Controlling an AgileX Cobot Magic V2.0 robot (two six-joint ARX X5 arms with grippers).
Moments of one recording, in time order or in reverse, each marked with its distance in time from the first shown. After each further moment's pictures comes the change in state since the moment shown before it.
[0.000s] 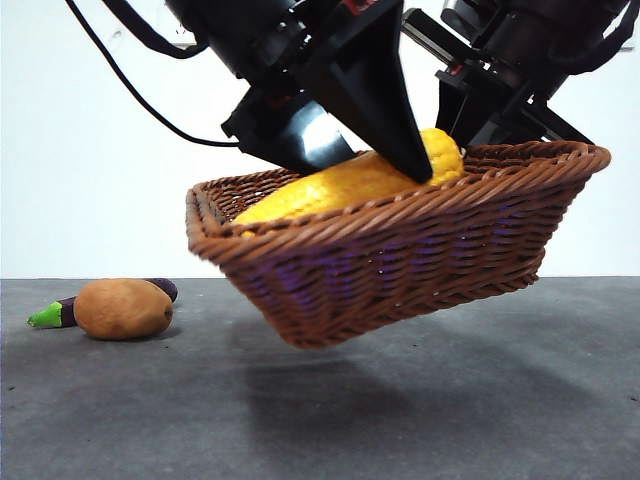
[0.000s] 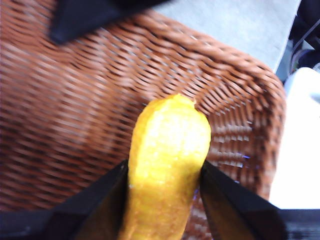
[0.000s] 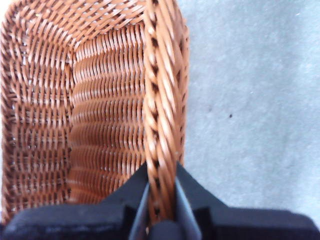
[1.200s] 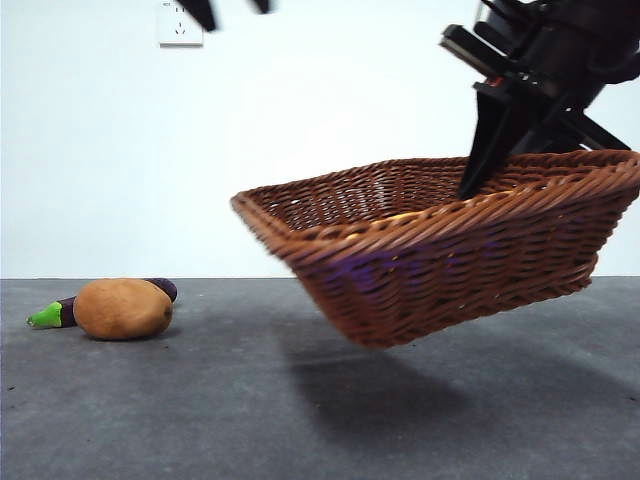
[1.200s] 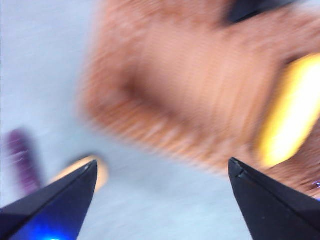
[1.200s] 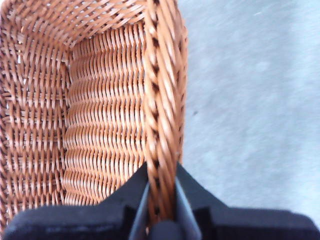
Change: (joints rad) left arm 0.148 -0.056 0.518 -0.686 -0.369 0.255; right arm -0.123 -0.003 0.000 -0.050 -0.053 -0.100
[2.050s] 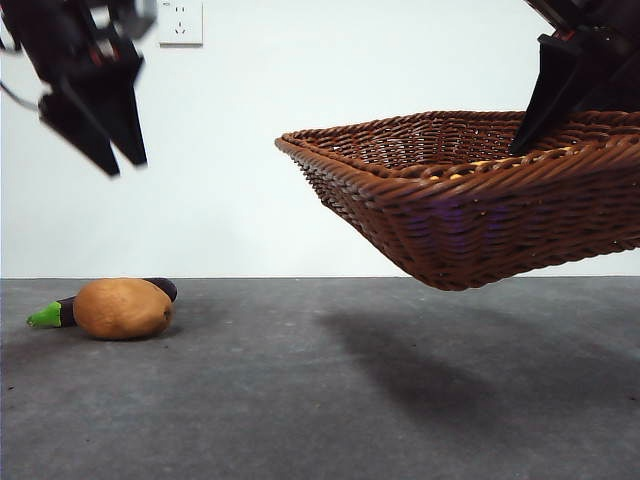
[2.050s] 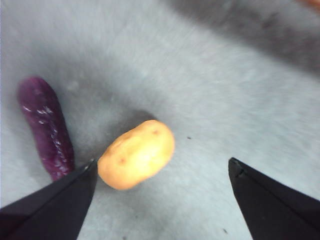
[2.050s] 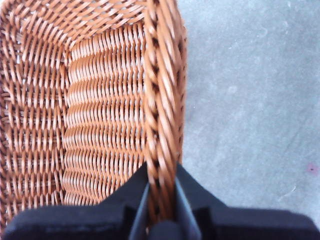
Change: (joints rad) left arm 0.585 0.287 0.000 0.066 0.415 0.386; right arm -0.155 -0.099 0.000 -0.056 -0.121 -0.148
